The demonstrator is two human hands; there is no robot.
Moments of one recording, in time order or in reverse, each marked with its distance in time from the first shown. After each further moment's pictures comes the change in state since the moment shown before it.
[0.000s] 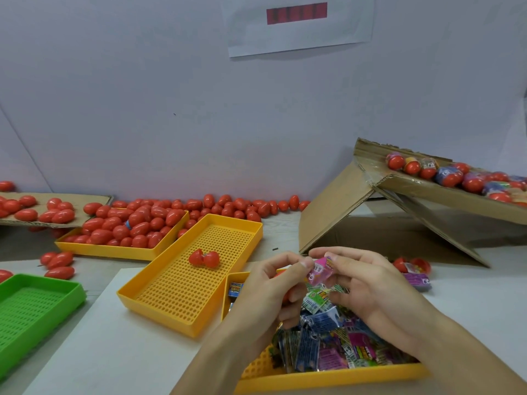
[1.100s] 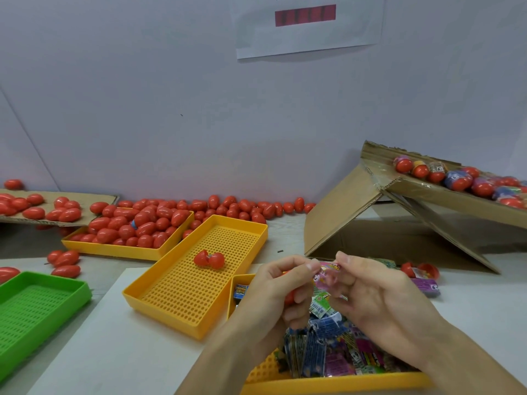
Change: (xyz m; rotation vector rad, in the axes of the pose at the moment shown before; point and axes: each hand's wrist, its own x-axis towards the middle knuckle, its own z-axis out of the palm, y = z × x) left_hand 0.003 -0.001 -0.004 -0.134 -0.045 -0.009; right_hand -0.005 0.000 0.004 0.183 -0.157 0.034
